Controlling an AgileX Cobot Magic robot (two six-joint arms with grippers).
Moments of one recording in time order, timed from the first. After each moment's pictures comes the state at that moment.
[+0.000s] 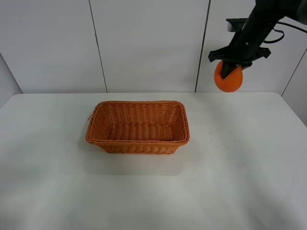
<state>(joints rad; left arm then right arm) -0.03 -0.01 -0.49 0.03 1.06 0.01 0.18 2.08 -2.02 0.05 1.22 -0.02</state>
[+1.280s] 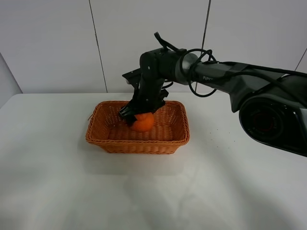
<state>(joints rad) -0.03 -0.01 -0.49 0.03 1.06 0.01 0.64 2.37 -2.06 0.02 0.98 -0.02</state>
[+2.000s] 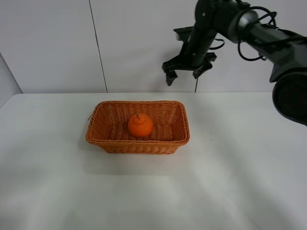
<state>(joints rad) -0.03 -0.01 -0.49 0.03 1.06 0.01 0.32 2.32 -2.31 0.02 1.22 -0.01</state>
